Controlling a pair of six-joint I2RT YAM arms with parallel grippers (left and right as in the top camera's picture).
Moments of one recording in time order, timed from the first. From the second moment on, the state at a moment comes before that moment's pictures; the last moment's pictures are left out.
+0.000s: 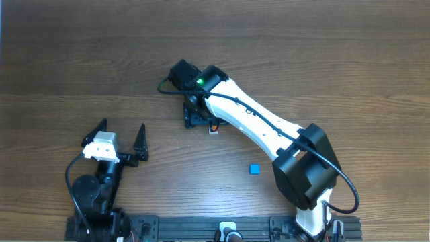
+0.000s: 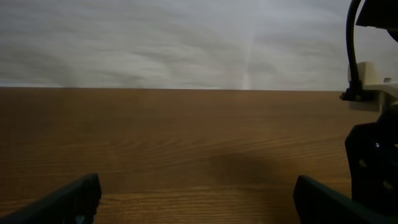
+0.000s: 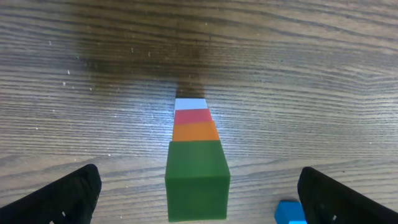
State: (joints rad) left arm 0.02 0.01 0.01 -0.06 0.17 -0.07; right arm 0.76 1.99 1.65 -1.20 0.11 0.70
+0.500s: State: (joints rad) left arm 0.02 0.01 0.01 -0.06 0.17 -0.07; right arm 0.86 1.68 1.48 -1.33 0.10 0.68
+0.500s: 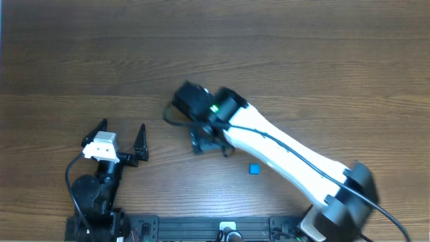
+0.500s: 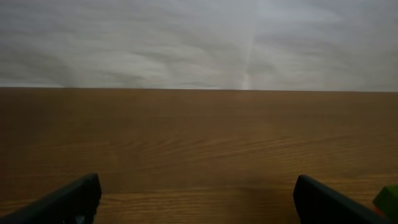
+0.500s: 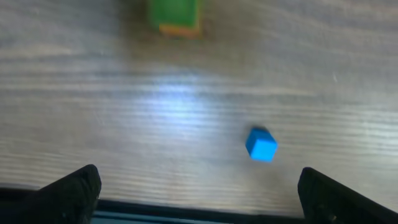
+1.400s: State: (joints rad) left arm 0.02 0.01 0.01 -0.06 0.17 -0.07; right arm 0.72 1.46 0.73 -0.82 -0.01 0.76
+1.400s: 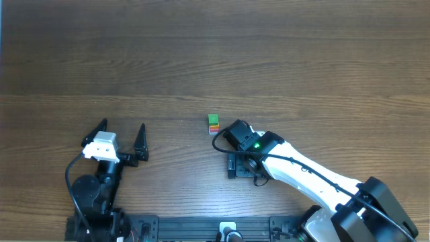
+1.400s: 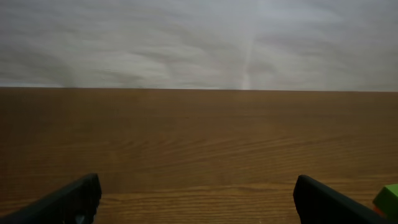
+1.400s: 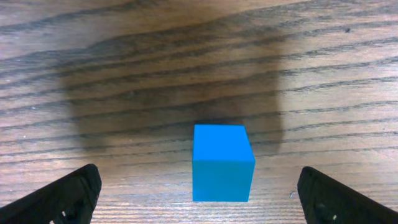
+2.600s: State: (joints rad) left arm 0.02 0.01 0.01 -0.06 0.17 -0.07; right arm 0.72 1.46 0.68 -0.75 0.00 0.76
